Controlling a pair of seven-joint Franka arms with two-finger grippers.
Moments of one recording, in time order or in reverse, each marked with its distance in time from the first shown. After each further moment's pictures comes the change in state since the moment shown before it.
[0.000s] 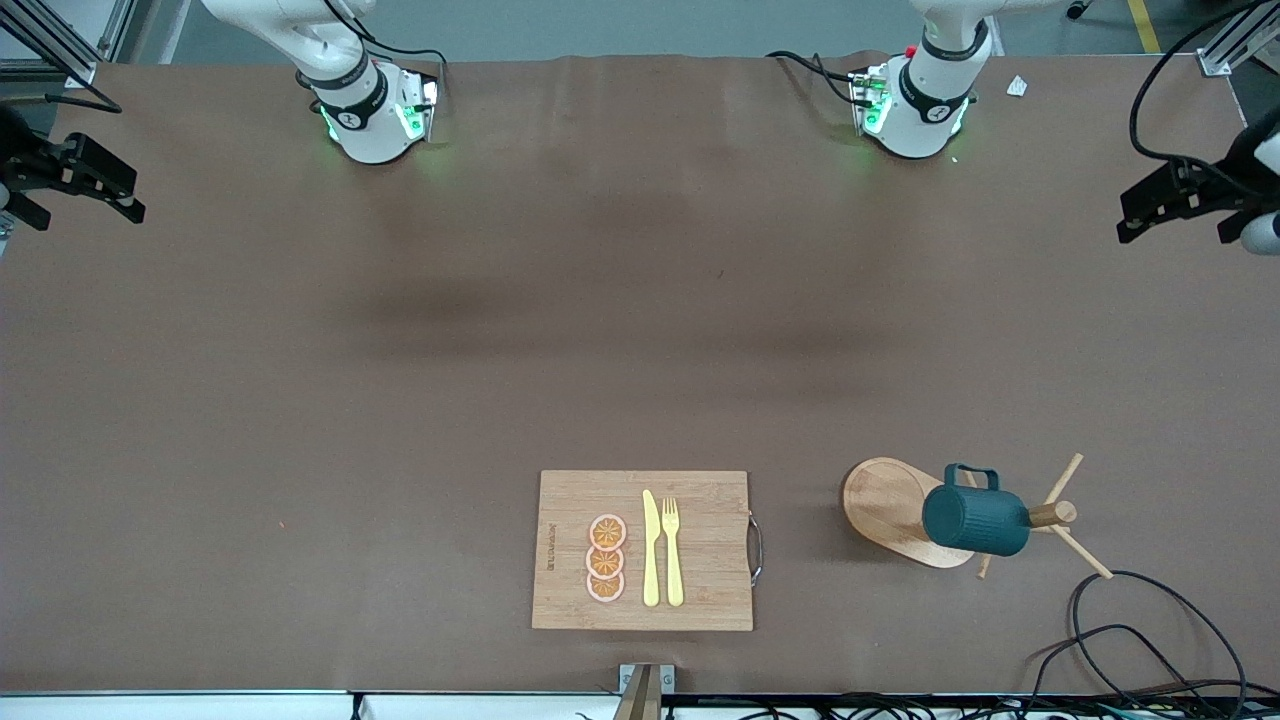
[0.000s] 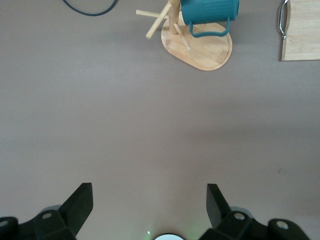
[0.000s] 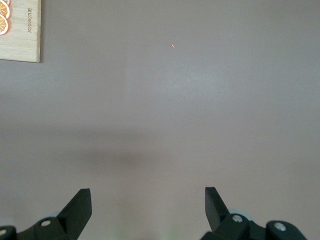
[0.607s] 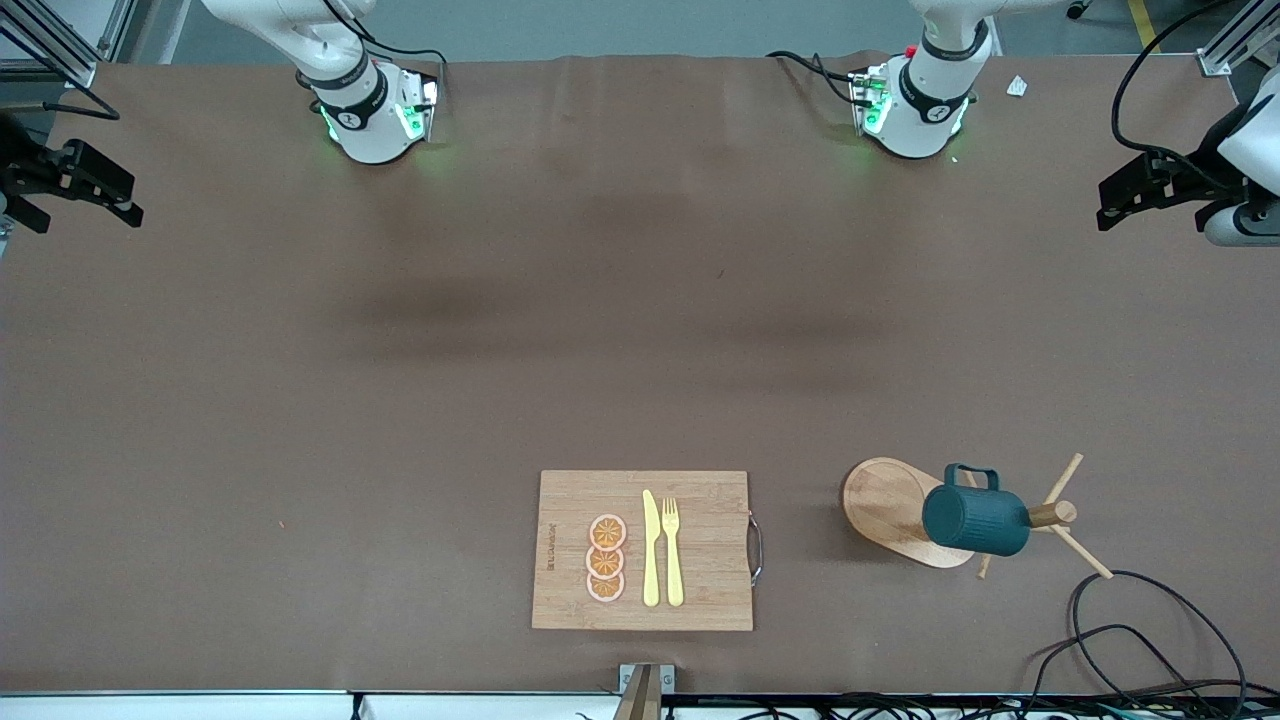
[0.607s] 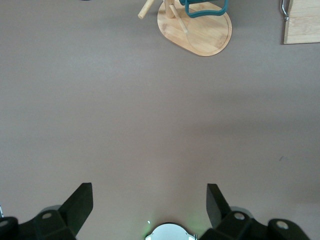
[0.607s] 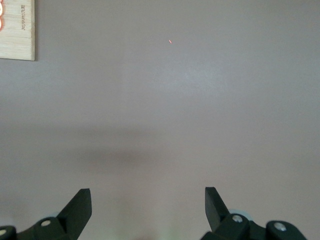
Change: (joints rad) left arm -0.004 -0.071 -0.011 -0.085 -0.001 -0.014 0.000; right arm -0.007 0.000 -0.009 -0.020 0.000 0.003 0.000
